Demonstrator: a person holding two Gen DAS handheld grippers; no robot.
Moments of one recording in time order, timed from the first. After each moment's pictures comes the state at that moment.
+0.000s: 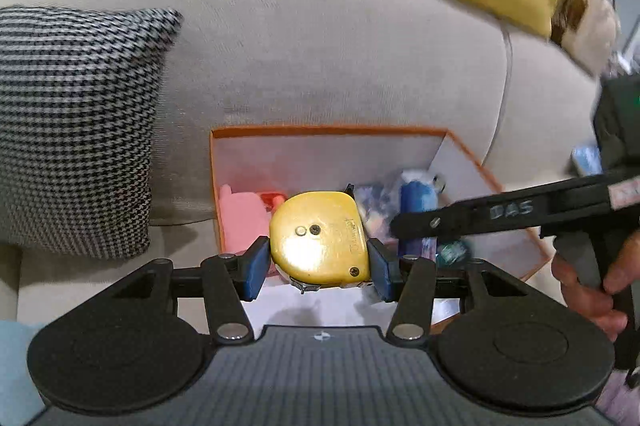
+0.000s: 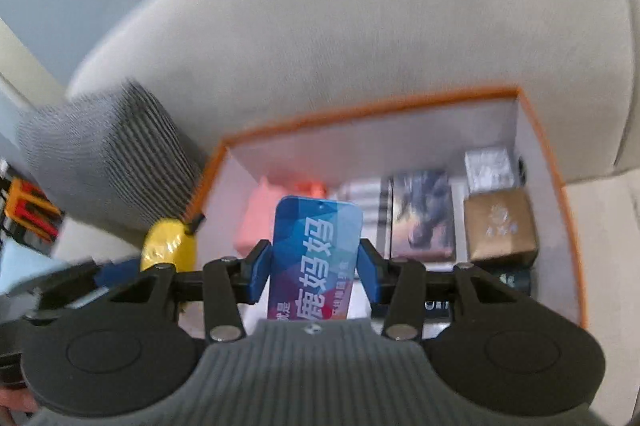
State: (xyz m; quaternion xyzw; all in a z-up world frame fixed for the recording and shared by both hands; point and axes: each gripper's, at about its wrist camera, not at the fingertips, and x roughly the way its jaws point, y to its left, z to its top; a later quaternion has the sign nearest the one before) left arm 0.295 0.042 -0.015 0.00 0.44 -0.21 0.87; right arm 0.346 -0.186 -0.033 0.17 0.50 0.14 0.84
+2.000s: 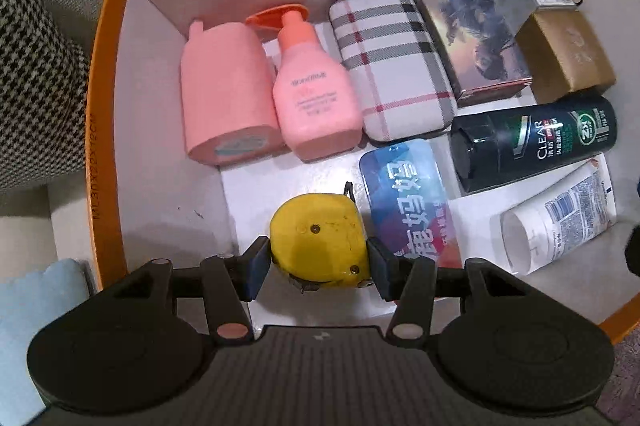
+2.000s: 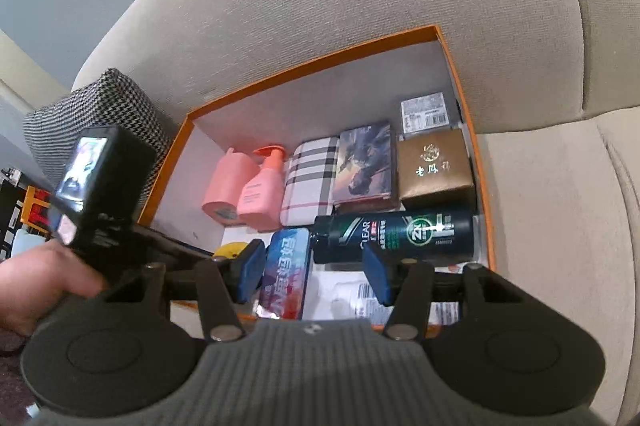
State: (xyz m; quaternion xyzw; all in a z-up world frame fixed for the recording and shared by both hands) left arm 0.354 -0.045 -0.133 0.16 0.69 -0.06 0.70; right arm 0.290 -0.263 -0.037 0.22 0.48 0.15 0.84
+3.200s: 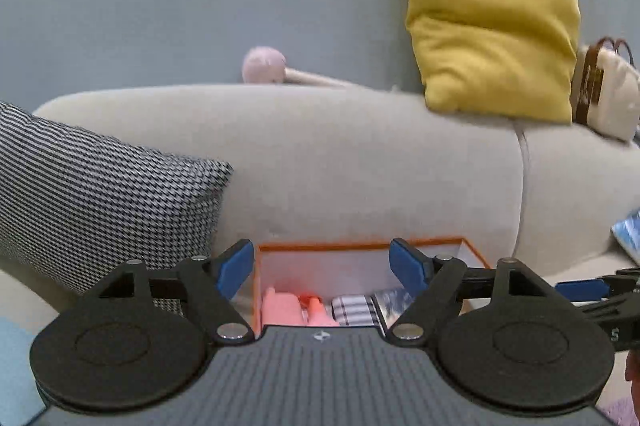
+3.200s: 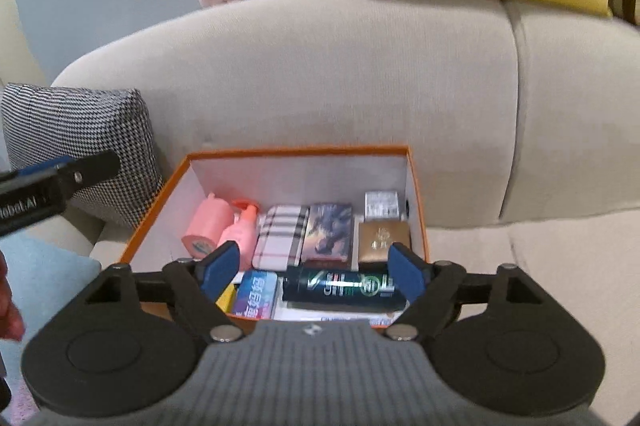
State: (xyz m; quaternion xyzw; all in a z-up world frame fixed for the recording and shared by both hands) left arm 0.209 0.032 0.056 0.00 0.27 -0.09 0.96; right arm 0.237 -0.222 0.053 0.06 0.37 0.05 0.92
